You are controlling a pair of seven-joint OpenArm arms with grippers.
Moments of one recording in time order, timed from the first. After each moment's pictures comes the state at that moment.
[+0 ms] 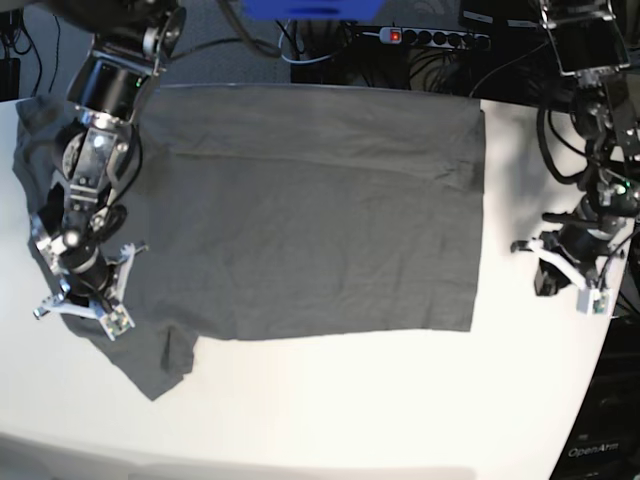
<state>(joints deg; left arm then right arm) 1.3 -21.7 -17.2 94.6 -27.6 -18.2 43.2 9.2 4.9 23.9 87.2 -43.1 41.3 -18.7</state>
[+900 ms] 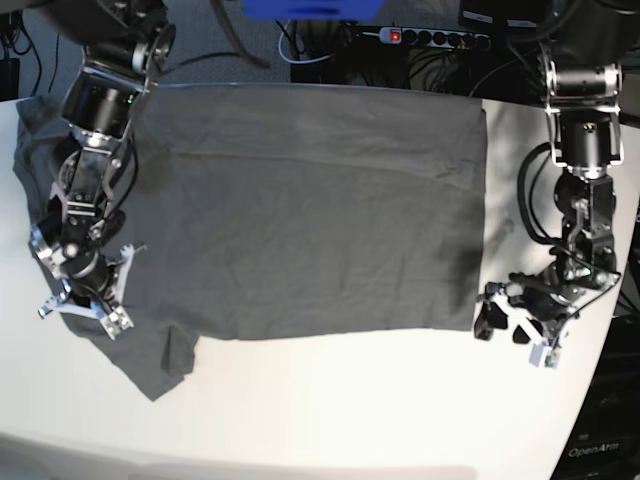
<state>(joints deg) -19.5 -22.3 -3.4 61.5 -23.9 -26.1 30.2 11.2 6.7 23.9 79.8 -43.2 41.2 -18.3</state>
